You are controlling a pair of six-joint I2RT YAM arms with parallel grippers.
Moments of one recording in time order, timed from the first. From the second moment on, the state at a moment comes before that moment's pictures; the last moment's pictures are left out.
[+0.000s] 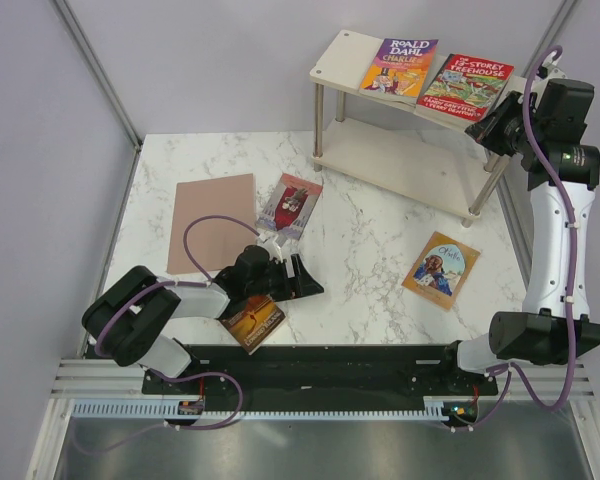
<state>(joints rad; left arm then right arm) -0.70 1.50 0.42 0.53 0.34 -0.86 -0.19 1.46 1.84 -0.80 -0.33 0.42</state>
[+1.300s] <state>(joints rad) -0.86 1.95 1.23 0.17 0.40 -0.74 -0.18 1.02 0.75 -0.74 -0.11 0.48</state>
